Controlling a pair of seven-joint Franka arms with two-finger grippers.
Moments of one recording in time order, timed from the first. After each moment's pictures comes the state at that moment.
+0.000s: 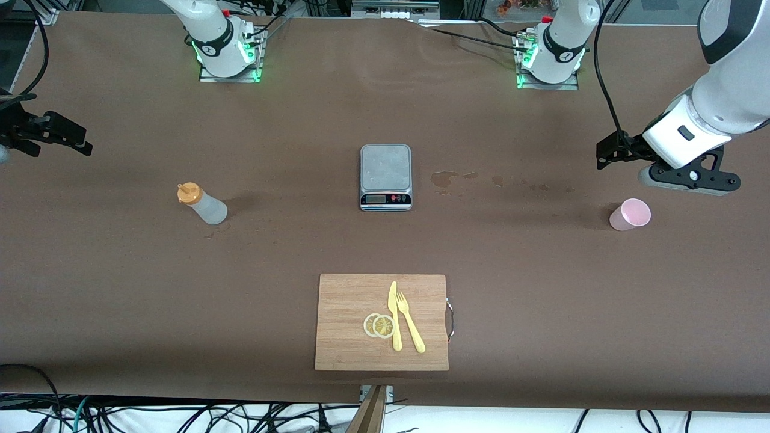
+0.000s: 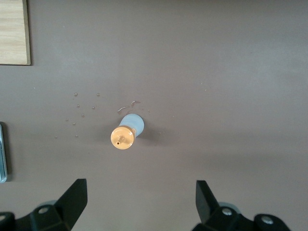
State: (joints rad) left arm 0.00 0.07 -0.14 -1.62 -0.01 1.61 -0.02; right arm -0.01 0.01 -0.05 -1.62 0.02 1.62 -0.10
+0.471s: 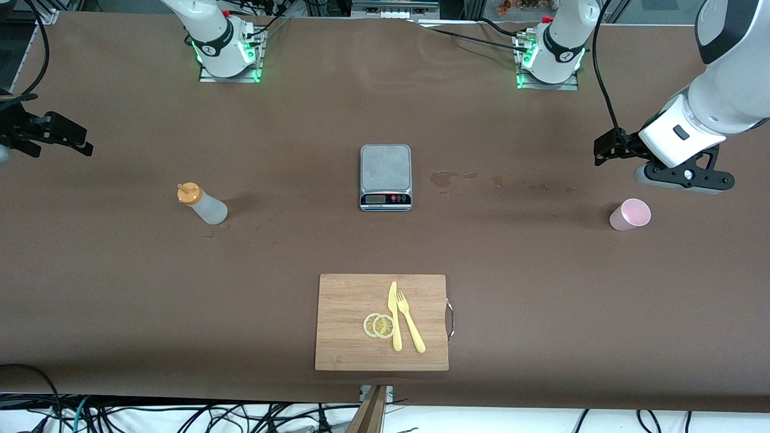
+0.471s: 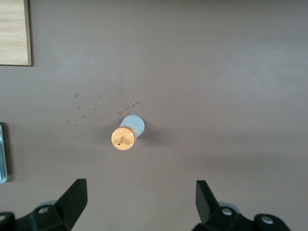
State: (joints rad) left arm 0.00 0.07 -0.14 -1.62 0.00 1.58 -0.02; right arm -0.01 0.01 -0.05 -1.62 0.02 1.63 -0.10
